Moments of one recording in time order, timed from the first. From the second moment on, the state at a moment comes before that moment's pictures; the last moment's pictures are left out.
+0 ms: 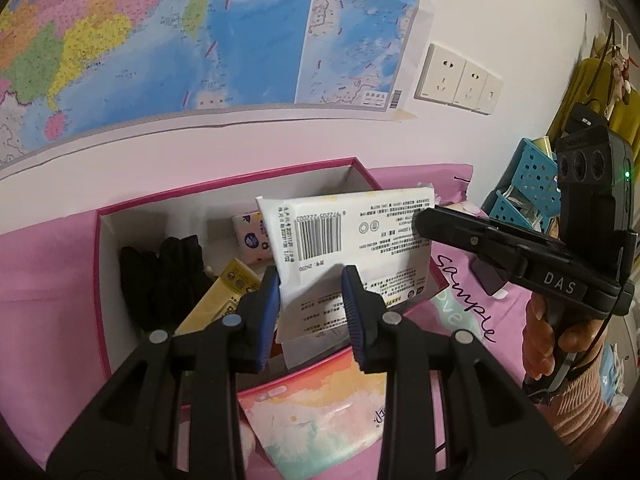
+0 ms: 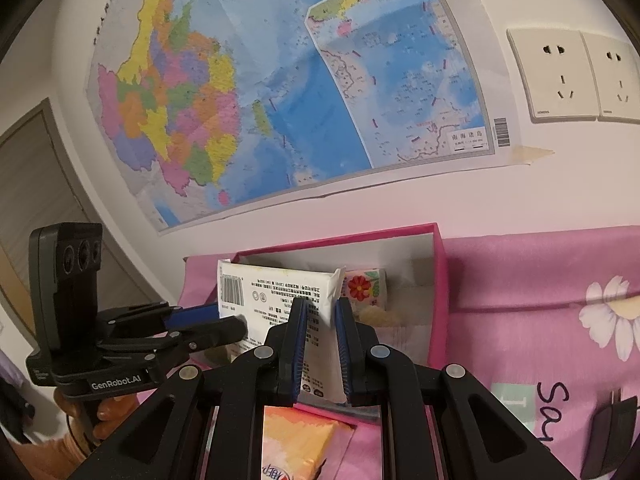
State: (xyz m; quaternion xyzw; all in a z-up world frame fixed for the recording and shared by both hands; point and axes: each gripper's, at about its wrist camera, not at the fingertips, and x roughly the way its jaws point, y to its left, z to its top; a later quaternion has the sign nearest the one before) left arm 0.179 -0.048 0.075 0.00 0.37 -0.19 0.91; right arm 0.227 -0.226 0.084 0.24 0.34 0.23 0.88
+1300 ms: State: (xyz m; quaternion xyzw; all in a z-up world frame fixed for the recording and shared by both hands) left arm 0.211 -0.042 0.064 -0.01 0.39 -0.14 0.91; right arm 0.258 -0.230 0.049 0.25 0.39 0.18 0.87
